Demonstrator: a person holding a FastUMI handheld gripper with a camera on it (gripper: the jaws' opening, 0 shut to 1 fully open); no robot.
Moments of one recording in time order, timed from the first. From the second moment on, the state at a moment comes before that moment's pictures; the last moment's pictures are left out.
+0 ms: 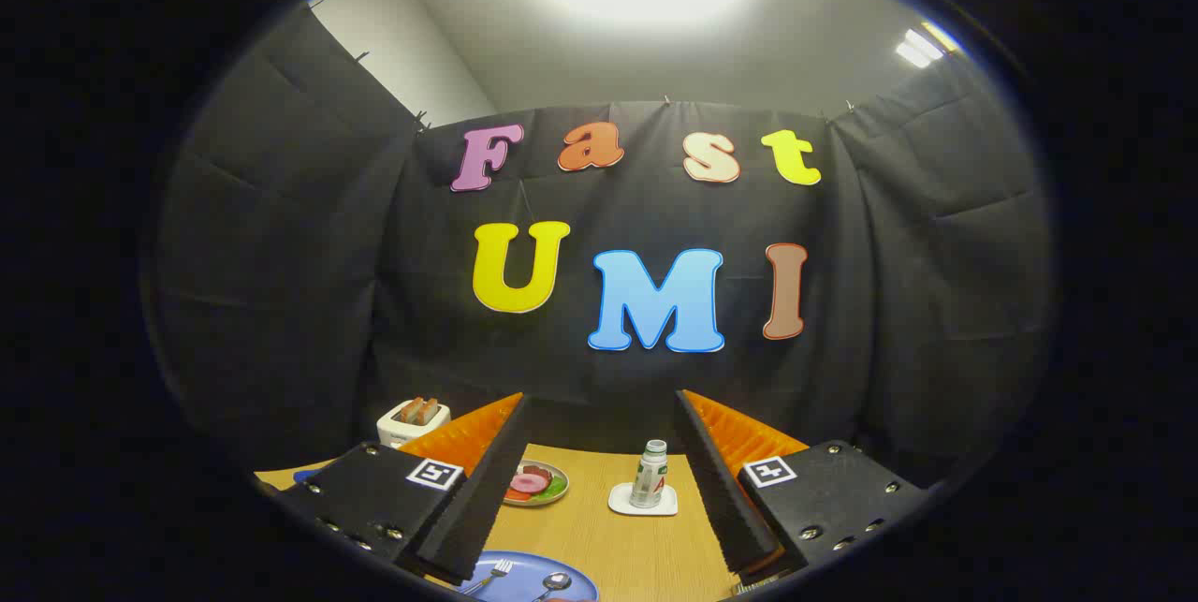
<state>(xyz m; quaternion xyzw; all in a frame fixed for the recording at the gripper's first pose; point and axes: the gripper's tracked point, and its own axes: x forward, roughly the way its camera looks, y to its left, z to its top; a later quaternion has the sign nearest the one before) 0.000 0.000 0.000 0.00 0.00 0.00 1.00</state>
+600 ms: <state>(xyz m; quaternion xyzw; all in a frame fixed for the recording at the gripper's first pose) -0.004 0.004 -0.001 0.00 0.00 0.00 1.00</state>
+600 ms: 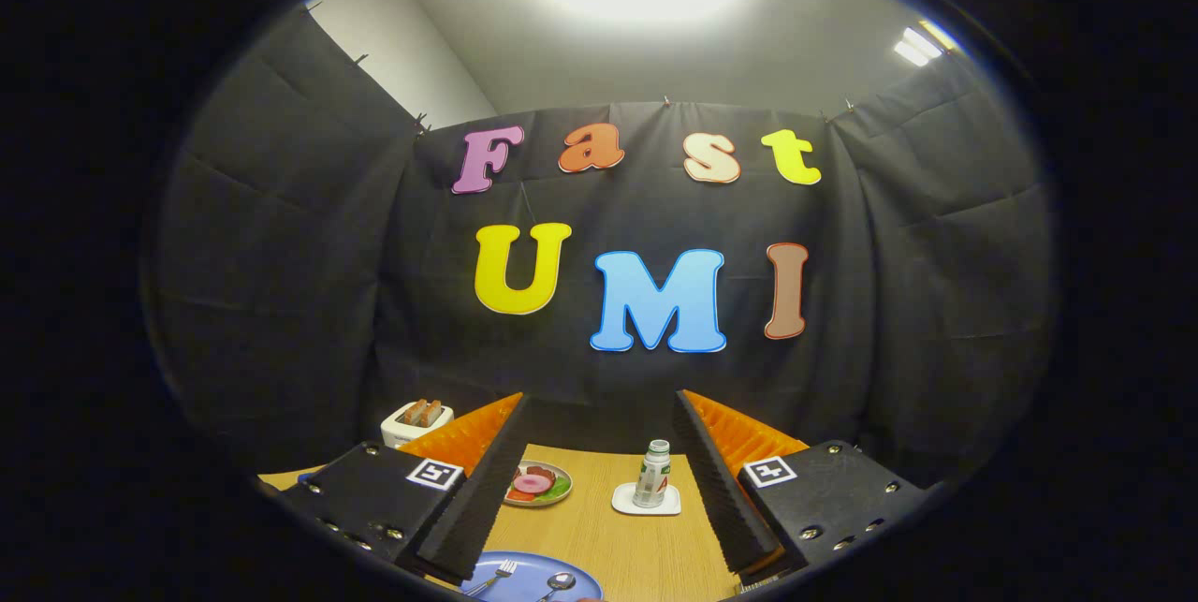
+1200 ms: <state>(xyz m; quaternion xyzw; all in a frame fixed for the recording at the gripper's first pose) 0.000 0.004 -0.013 0.04 0.02 0.01 1.00</state>
